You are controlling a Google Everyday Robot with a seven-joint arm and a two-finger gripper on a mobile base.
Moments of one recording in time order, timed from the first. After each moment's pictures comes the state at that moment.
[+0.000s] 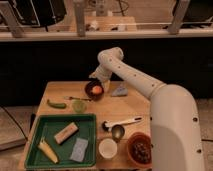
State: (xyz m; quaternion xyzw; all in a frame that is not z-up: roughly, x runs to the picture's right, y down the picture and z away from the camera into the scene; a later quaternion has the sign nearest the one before) arm -0.037 -0.030 0.895 -0.16 -0.23 -0.37 0.89
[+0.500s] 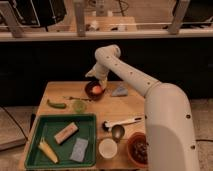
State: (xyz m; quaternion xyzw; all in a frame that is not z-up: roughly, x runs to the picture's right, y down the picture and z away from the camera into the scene) arm -0.054 -0.040 0.894 -0.15 -0.26 -0.40 0.86
